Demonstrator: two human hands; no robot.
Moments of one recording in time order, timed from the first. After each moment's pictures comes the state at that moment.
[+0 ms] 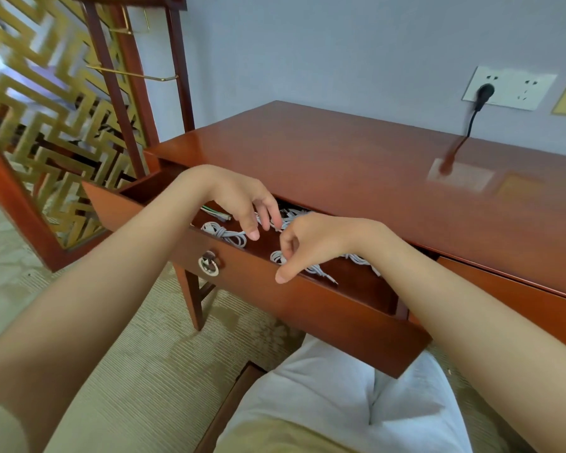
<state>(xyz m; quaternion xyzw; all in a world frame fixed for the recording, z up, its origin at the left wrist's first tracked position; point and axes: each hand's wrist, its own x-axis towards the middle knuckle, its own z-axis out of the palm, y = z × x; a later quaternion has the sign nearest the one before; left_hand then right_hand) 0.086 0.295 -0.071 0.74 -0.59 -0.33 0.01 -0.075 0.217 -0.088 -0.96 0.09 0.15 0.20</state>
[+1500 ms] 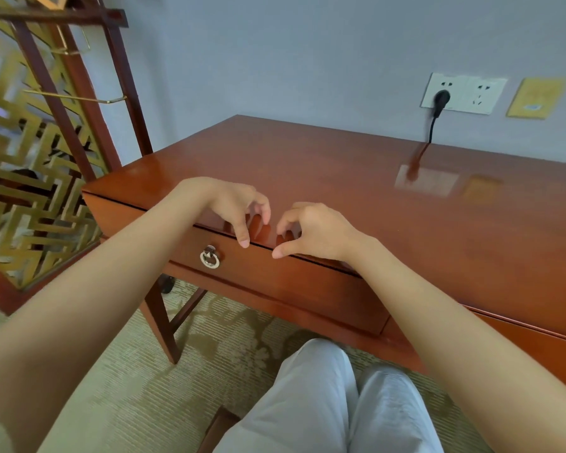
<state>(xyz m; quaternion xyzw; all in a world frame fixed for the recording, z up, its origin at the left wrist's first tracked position) 0.103 0.189 -0.066 0.76 -0.60 -0.24 -0.03 -0.071 0.108 -0.100 -0.98 0.15 -0.09 0.14</state>
